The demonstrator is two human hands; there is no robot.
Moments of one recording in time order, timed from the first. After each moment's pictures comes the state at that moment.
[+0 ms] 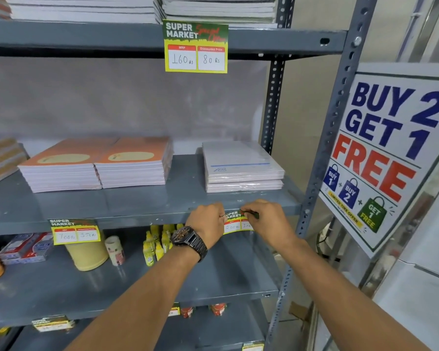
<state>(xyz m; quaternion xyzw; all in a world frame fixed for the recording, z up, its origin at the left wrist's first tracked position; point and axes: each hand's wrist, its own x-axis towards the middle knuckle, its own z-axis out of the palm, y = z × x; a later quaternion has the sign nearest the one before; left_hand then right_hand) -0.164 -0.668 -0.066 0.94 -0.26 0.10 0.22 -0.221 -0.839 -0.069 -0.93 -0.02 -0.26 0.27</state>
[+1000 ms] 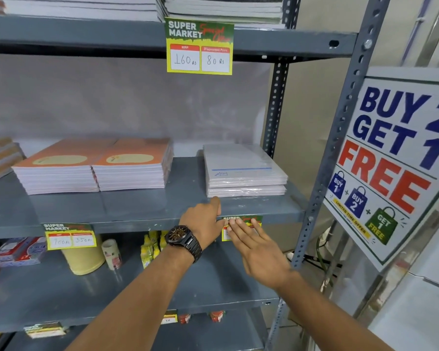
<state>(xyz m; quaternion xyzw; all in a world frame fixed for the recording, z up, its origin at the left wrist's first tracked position) -0.150 -0.660 -0.055 0.93 -0.28 0.11 0.19 -0.226 -0.835 -0.143 -0.95 -0.18 -0.25 -0.10</state>
